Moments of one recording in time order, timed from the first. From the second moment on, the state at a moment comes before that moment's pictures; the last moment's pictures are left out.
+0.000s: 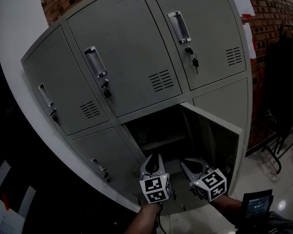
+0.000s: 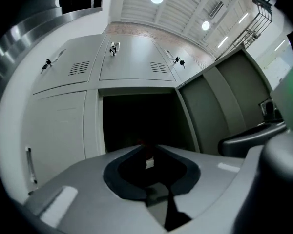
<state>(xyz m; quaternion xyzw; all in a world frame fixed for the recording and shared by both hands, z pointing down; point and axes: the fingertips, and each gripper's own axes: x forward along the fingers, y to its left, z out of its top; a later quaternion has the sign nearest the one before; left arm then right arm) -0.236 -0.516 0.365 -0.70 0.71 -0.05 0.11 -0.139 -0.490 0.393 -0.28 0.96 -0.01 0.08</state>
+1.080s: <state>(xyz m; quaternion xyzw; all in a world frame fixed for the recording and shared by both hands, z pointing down) -0.224 -0.303 0.399 -0.74 0.67 0.02 0.03 -0.134 -0.321 0.396 -0.30 0.95 0.00 0.05</state>
